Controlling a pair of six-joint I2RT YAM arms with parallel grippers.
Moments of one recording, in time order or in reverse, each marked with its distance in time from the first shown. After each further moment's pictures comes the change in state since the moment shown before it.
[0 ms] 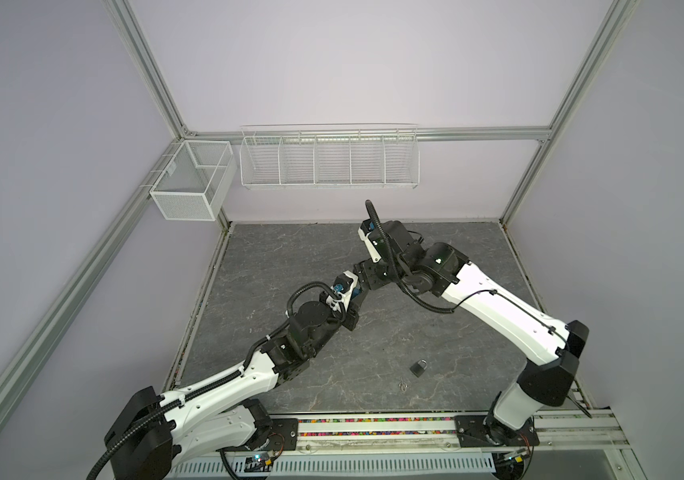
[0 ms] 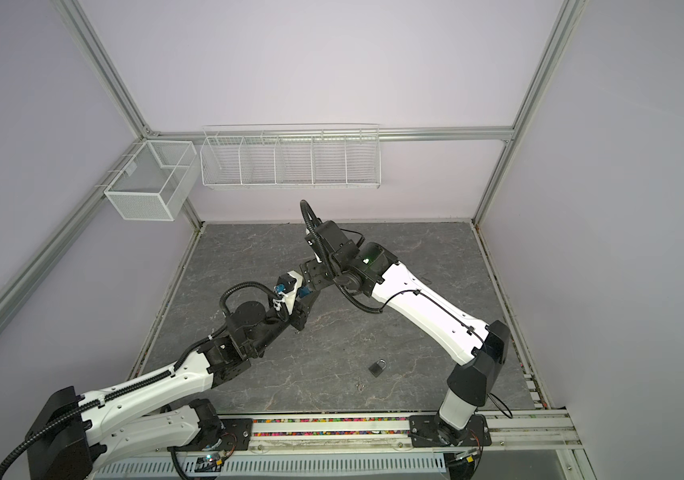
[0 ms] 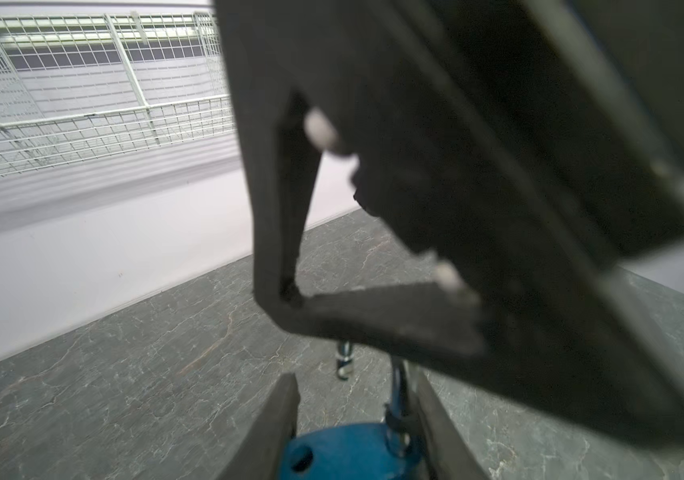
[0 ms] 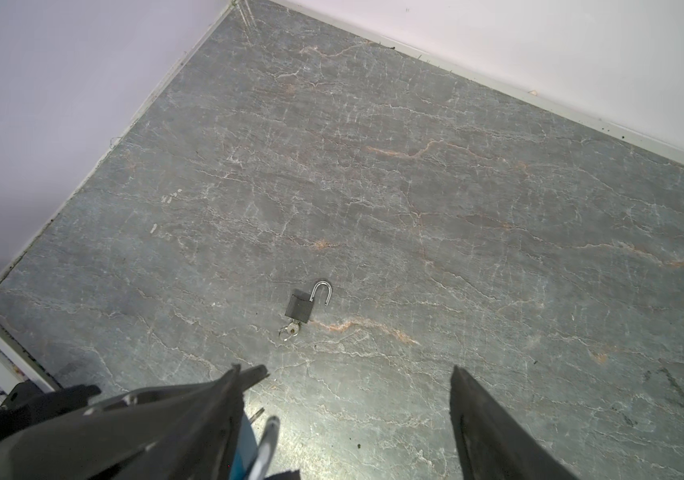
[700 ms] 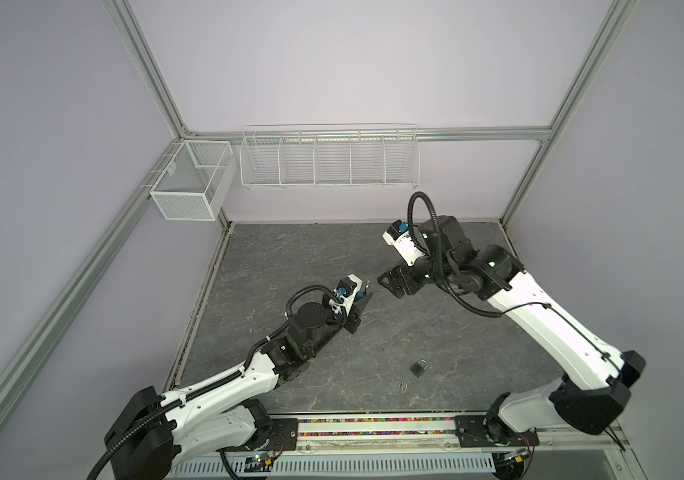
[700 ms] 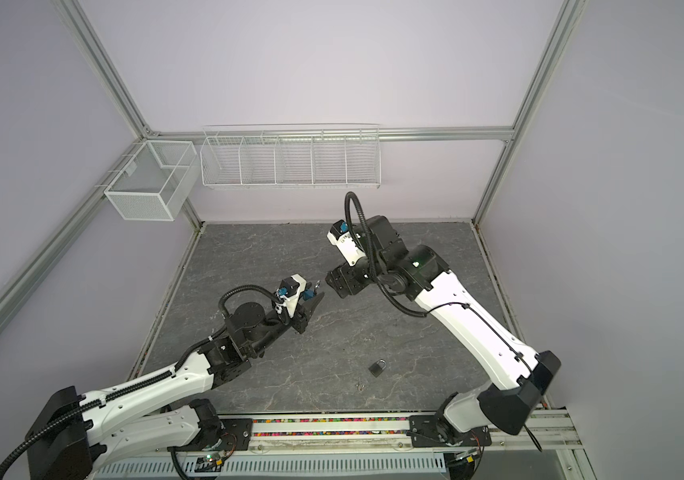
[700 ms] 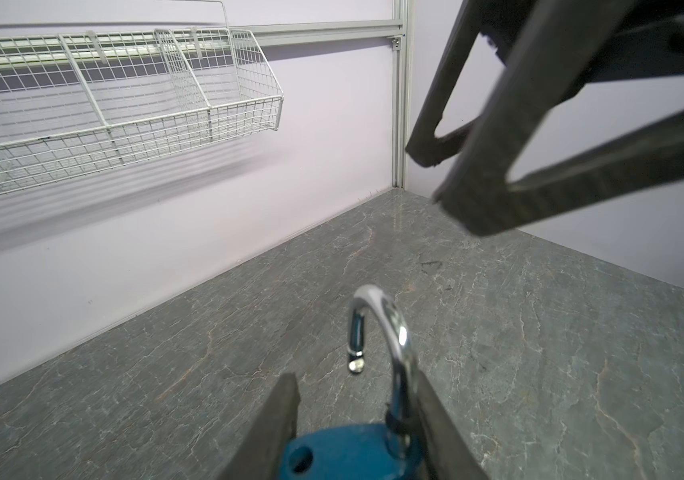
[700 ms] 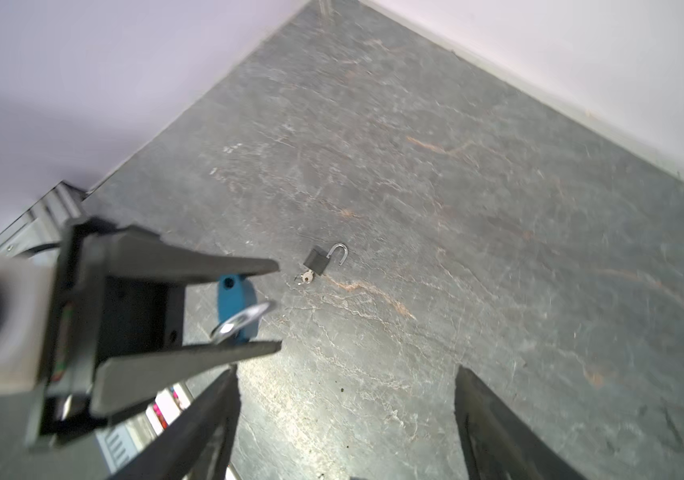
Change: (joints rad) left arm -0.002 0.000 -0.007 0.023 0.092 0.037; right arm -0.171 -0.276 -0.221 0.032 -0.388 -0.312
